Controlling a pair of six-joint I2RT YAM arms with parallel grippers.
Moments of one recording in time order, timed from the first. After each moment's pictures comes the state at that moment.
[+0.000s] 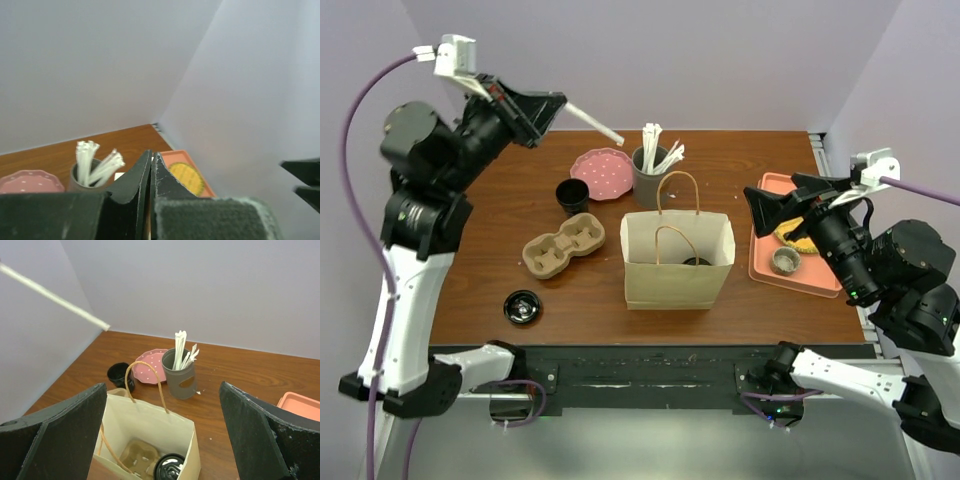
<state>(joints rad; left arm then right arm) -0.32 1.21 1.81 -0.40 0.28 -0.48 0.92 0.79 1.50 -0.60 0.54 0.14</state>
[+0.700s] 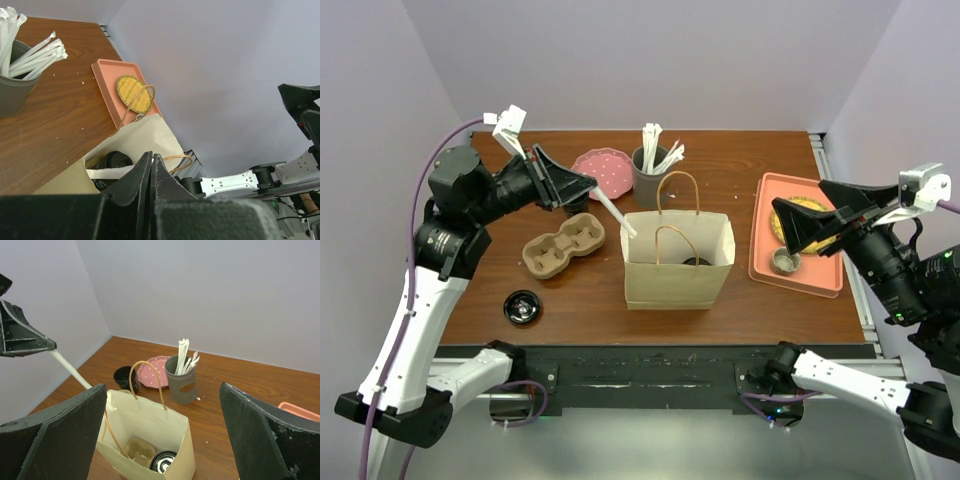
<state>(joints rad) -0.32 1.02 1.39 -0.44 0.59 -0.72 0.92 0.72 1.58 -0.69 0.48 0.10</state>
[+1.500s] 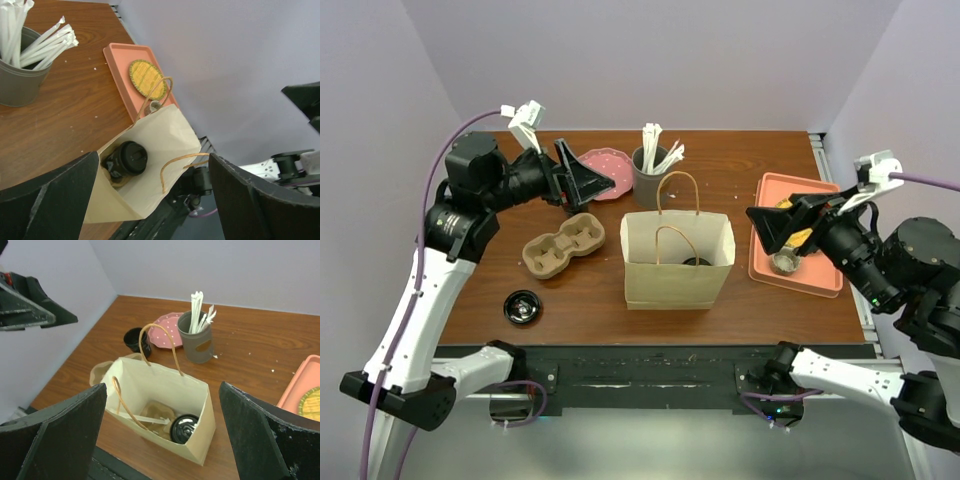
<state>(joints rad) -0.34 1.11 1.45 -0.53 0.59 -0.61 0.92 0.82 1.64 -0.89 0.45 0.30</state>
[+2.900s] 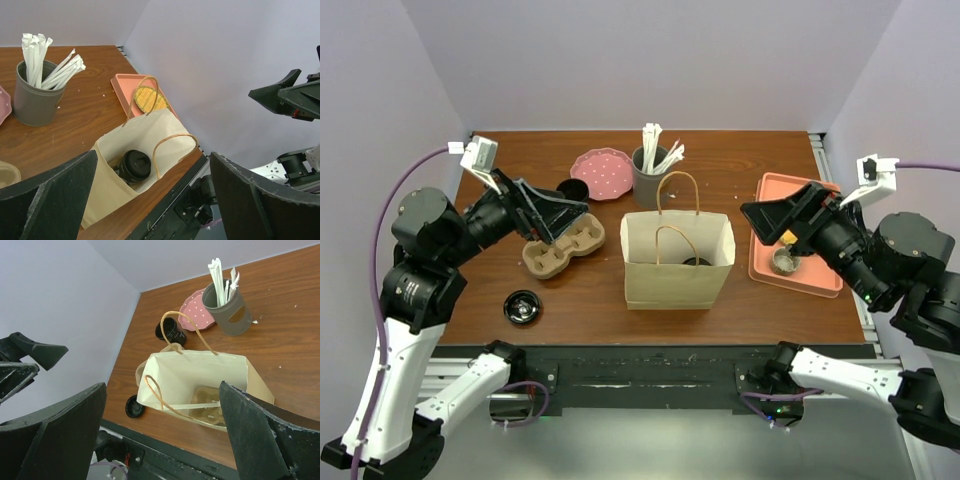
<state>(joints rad) -0.34 0.82 1.33 -0.52 0.48 -0.59 0.92 0.86 1.68 -0.98 0.48 0.71</state>
